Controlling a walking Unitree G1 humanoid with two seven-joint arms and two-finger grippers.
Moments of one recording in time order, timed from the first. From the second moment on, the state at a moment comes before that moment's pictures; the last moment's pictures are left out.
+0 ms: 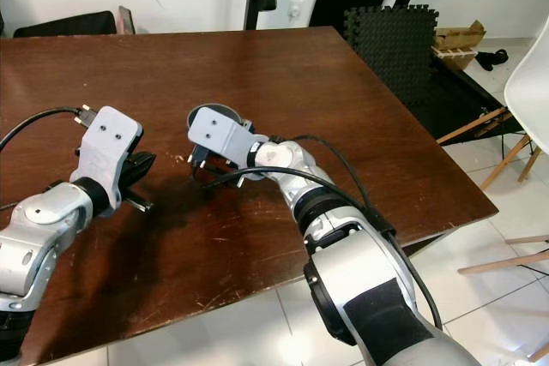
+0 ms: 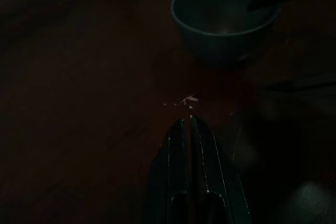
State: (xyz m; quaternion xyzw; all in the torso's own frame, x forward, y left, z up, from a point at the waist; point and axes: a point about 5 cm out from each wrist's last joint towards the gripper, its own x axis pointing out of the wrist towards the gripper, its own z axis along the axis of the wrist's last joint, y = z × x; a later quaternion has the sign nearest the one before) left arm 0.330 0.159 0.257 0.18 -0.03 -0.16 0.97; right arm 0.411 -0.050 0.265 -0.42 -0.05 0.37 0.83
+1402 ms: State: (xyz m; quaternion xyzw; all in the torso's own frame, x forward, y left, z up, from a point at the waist) left arm 0.331 0.160 0.256 0.17 -0.02 -0.15 0.97; right arm 0.400 -0.058 0.319 -0.39 -0.12 0.46 0.79
